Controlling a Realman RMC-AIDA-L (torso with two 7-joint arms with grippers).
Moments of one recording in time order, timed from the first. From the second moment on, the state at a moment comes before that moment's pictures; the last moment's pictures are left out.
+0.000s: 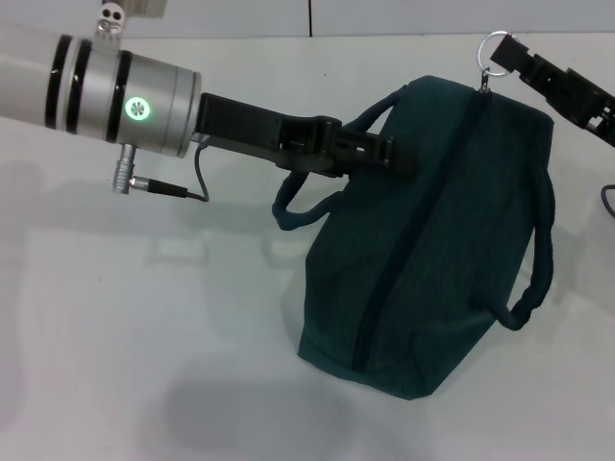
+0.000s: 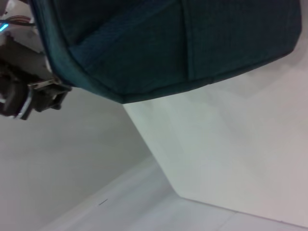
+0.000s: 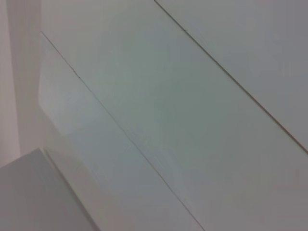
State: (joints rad) left arm -0.83 -2.06 0.91 0.67 1.98 1.62 -2.37; right arm 0.51 2.01 -1.21 -0.34 -0.90 -1.58 1.45
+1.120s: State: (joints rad) left arm -0.83 -2.05 0.90 0.68 2.00 1.61 -2.38; right arm 0.51 2.01 -1.21 -0.32 -0.90 -1.59 1.45
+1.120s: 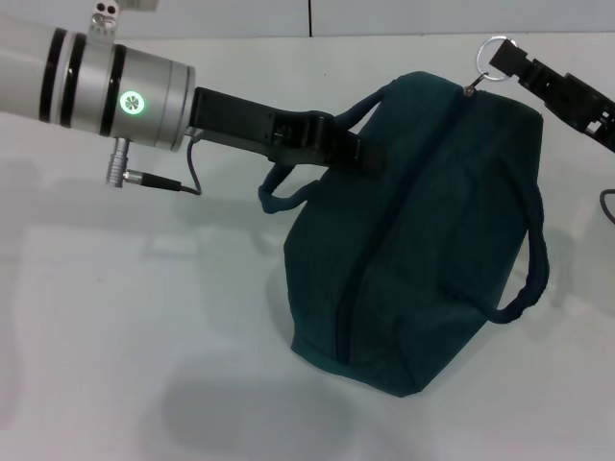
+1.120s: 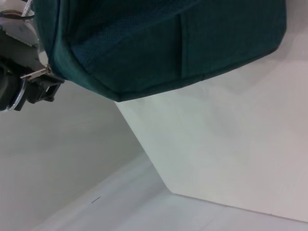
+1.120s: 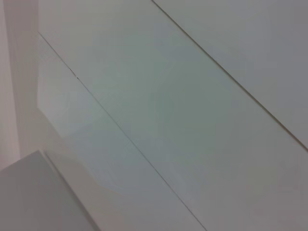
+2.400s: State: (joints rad) left arm -0.82 -2.07 0.90 0.68 1.91 1.73 -2.27; right arm 0.48 2.00 -1.21 -0.30 -0.87 -1.58 1.59
